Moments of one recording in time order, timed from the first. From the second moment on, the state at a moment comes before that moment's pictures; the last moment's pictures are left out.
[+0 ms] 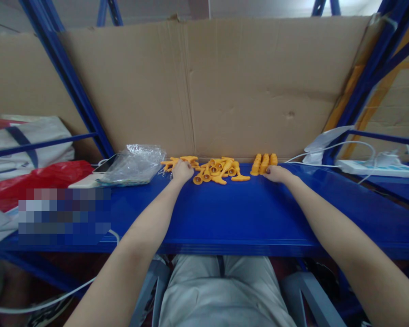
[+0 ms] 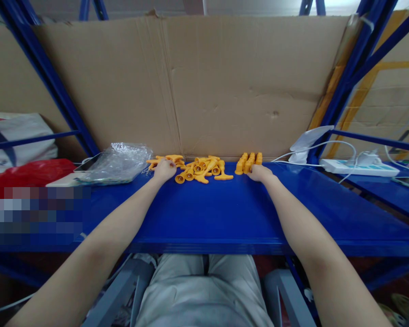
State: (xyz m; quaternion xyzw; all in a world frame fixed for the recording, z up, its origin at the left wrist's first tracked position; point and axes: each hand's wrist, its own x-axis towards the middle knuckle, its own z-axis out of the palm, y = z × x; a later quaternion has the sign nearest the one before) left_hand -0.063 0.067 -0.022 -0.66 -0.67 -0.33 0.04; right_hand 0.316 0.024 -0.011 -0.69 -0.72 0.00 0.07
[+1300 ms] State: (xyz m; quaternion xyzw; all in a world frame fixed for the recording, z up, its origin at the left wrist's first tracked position) left_hand -0.023 0.043 -0.005 -0.70 -0.69 -0.19 -0.06; right_hand 0.226 -0.031 0.021 -0.65 -0.75 -0.08 0.01
